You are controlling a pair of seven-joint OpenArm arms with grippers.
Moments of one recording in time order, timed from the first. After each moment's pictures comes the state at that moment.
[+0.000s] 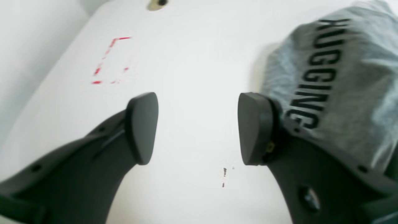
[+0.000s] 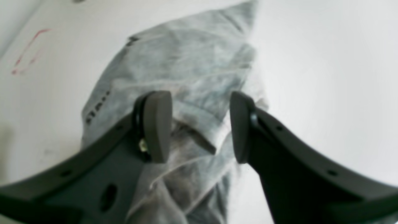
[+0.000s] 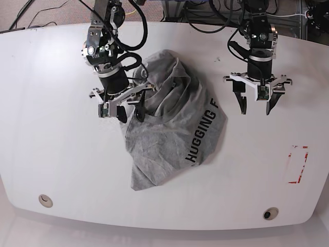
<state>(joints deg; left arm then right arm) 23.1 4.1 -13.5 111.9 11.3 -9.5 12.0 -15.3 -8.0 7.9 110.4 13.7 16.9 -34.0</state>
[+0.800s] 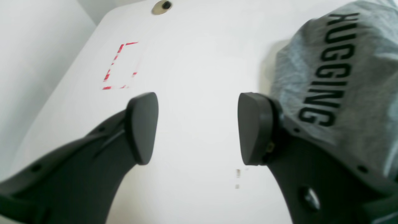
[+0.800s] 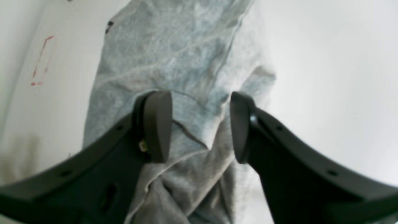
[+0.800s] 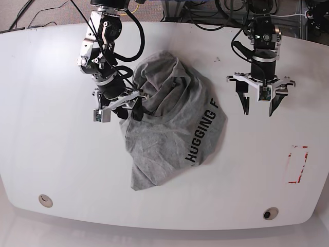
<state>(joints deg) 23.1 1.0 -12.7 111.9 11.3 -9.4 12.1 -9.9 -8.2 13.7 101.5 23.5 16.5 -41.9</state>
